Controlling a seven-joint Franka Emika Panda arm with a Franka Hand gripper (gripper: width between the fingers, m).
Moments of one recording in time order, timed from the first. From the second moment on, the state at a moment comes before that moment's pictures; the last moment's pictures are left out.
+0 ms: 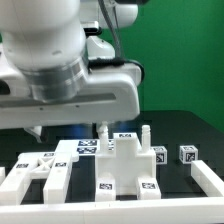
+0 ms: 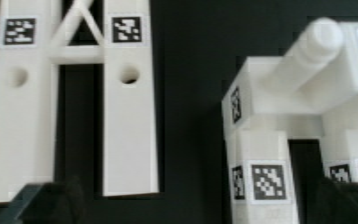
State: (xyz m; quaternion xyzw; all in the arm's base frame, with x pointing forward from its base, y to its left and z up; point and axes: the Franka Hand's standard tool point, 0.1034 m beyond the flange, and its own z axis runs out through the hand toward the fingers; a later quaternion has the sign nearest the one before) arm 0.625 -0.095 0.122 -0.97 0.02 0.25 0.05
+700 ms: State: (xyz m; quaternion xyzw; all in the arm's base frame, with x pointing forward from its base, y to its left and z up) arm 0.578 -0.144 0.136 -1.00 0.04 0.01 0.02
